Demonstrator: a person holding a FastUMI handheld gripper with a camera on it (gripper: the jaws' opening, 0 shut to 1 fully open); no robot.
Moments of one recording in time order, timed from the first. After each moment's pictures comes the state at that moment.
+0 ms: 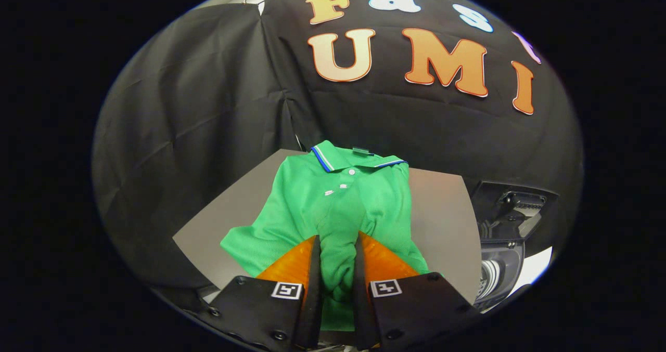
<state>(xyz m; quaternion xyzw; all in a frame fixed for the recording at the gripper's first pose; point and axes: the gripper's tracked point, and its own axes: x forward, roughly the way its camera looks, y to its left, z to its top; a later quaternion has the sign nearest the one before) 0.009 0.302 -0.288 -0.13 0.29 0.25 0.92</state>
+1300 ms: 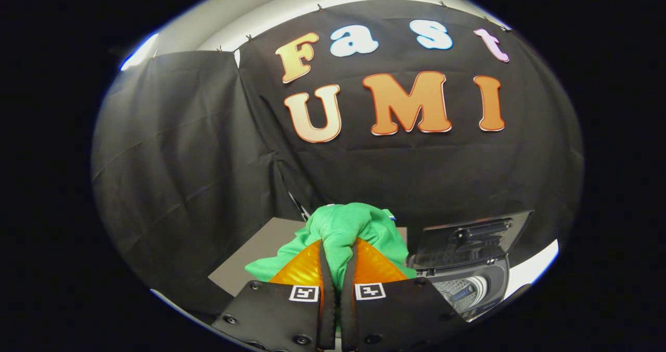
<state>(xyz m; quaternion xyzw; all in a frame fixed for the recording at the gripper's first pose) 0.020 0.215 -0.098 -0.03 0.18 0.24 0.95</state>
